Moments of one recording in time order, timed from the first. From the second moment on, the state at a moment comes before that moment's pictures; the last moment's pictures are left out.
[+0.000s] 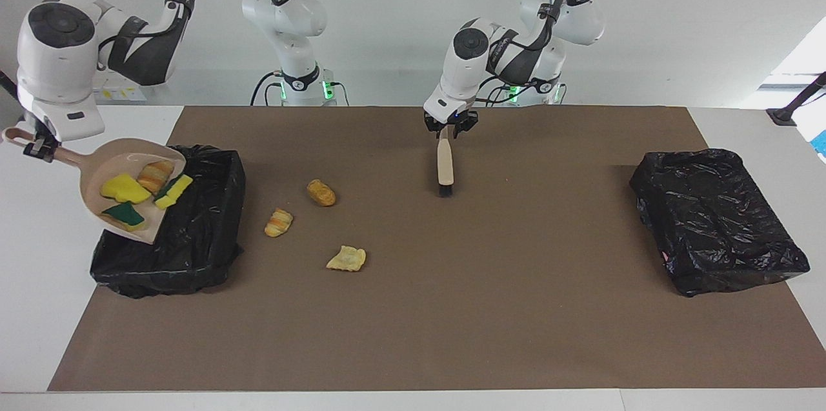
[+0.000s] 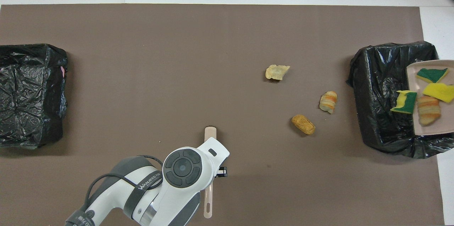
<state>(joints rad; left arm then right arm) -0.69 -0.04 -0.11 -2.30 -0.20 2.17 -0.66 -0.28 0.09 -0.03 -1.76 -0.76 1.98 -1.63</state>
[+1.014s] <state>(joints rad) -0.29 -0.11 -0.08 -2.07 -0.17 1.95 -0.38 -0.19 0.00 -0.02 -1.76 -0.97 1.83 -1.62</state>
